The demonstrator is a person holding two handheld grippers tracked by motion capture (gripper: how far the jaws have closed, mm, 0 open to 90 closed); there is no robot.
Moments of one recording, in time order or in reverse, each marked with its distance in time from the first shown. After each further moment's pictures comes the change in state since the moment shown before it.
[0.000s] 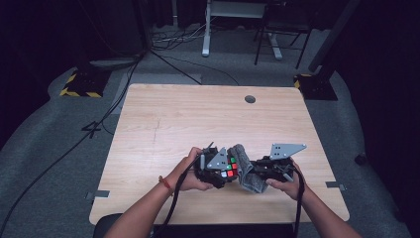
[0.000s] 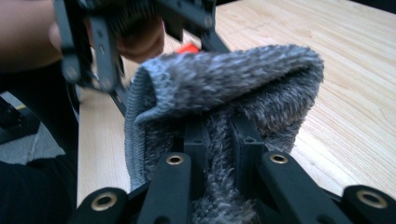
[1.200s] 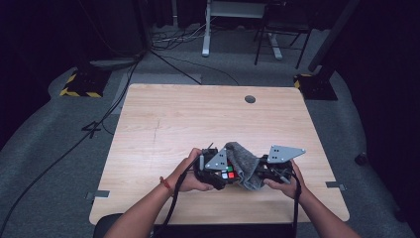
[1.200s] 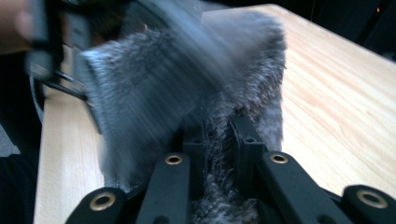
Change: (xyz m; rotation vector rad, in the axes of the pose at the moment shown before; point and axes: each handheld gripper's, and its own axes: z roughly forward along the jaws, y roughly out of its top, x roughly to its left) left arm -0.001 0.000 -0.004 -0.065 -0.040 -0.016; right arm 0.007 0.001 0.003 -0.005 -0.115 -0.104
